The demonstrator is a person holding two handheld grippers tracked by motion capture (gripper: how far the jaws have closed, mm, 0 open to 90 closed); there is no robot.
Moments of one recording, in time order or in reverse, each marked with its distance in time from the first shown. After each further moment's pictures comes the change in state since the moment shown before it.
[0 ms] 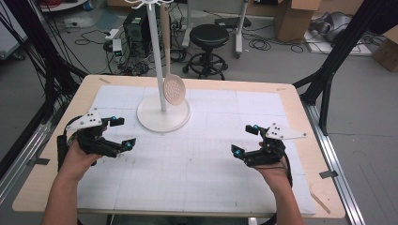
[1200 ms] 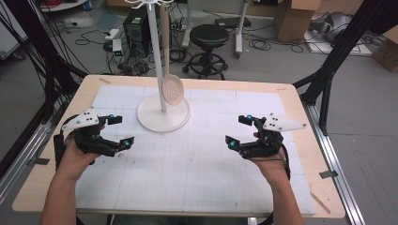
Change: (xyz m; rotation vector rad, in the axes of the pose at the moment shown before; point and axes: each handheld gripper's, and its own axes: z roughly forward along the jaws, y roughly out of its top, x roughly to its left) left arm -0.003 0.007 -0.006 -0.021 0.012 0.011; right arm 0.013 0.036 0.007 -0.057 0.051 -0.070
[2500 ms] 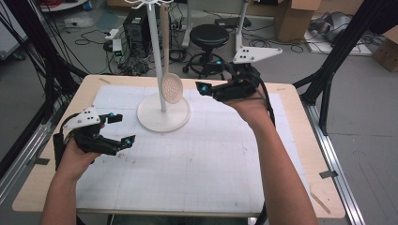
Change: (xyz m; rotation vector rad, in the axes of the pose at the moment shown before) left arm -0.007 0.010 -0.001 0.012 0.032 0.025; right arm -0.012 0.151 0.077 0.055 0.138 -0.143
